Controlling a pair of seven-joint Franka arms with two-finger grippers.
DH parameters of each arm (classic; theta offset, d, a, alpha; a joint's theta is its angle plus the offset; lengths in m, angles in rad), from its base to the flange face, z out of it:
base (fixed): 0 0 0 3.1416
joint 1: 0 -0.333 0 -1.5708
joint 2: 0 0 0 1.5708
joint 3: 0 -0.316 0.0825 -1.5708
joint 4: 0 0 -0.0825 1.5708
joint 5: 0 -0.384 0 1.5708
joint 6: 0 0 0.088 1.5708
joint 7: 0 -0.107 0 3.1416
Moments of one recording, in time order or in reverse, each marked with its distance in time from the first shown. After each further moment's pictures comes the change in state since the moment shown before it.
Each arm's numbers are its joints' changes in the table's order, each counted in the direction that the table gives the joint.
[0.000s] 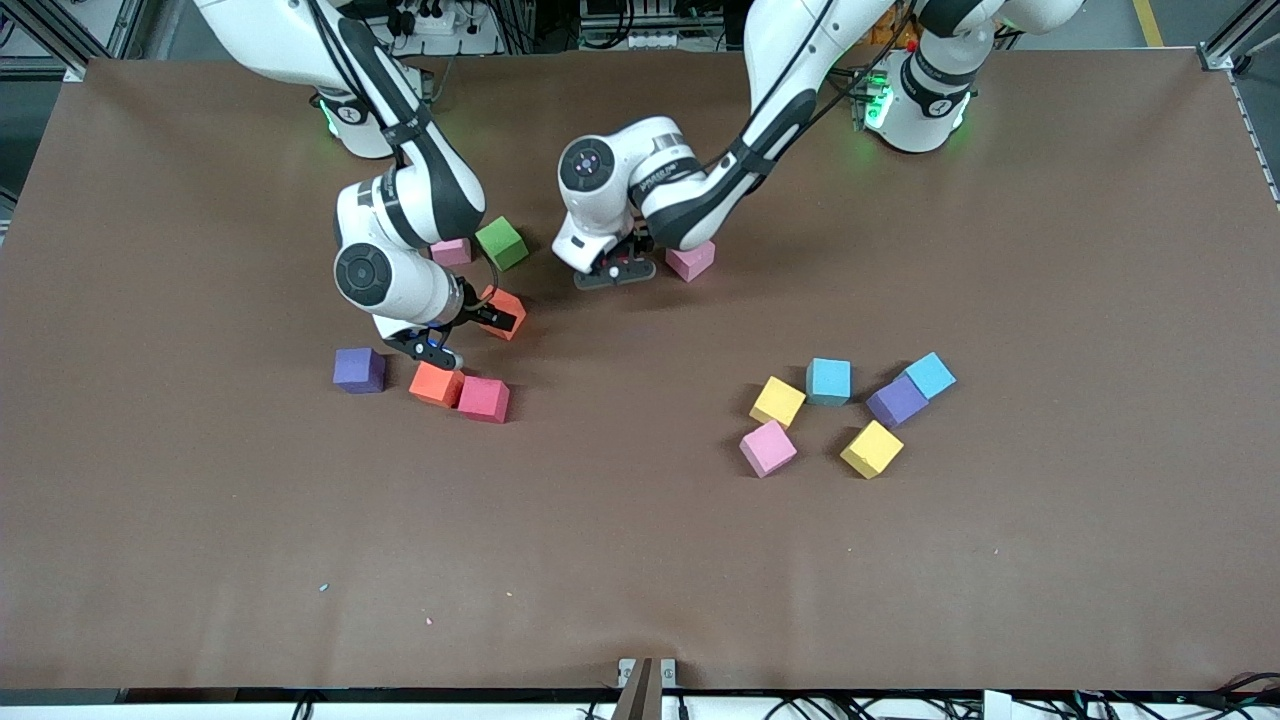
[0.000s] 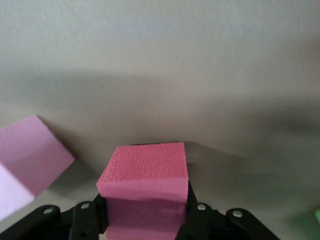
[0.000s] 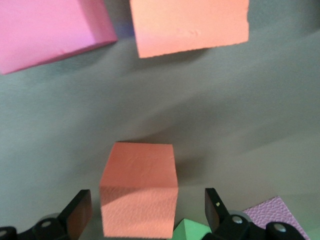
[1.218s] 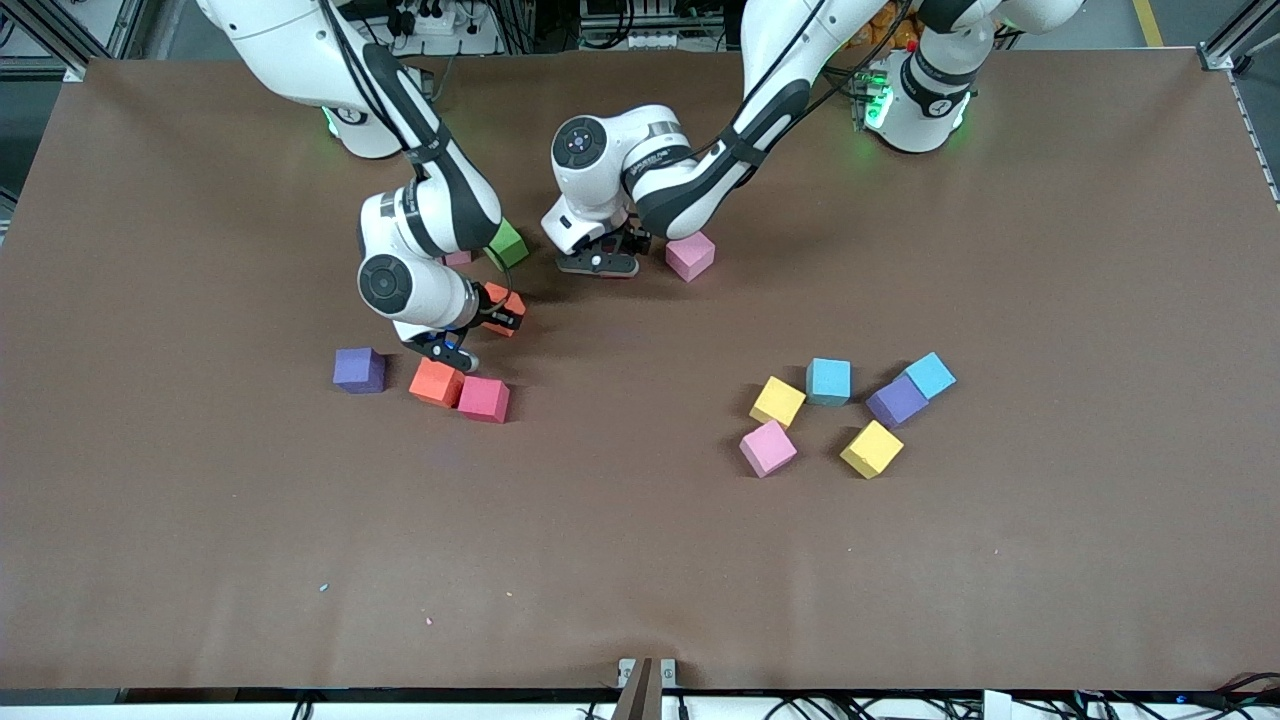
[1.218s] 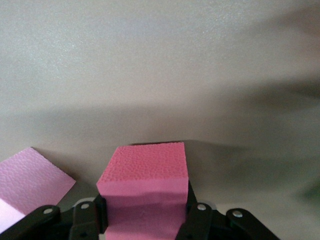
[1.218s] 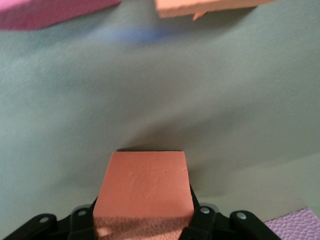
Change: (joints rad) left arm -0.009 -0.001 0.014 -0.030 -0.106 -0.061 -0.135; right arm -0.029 -0.058 -0.011 0.004 -0.053 -0.037 0.059
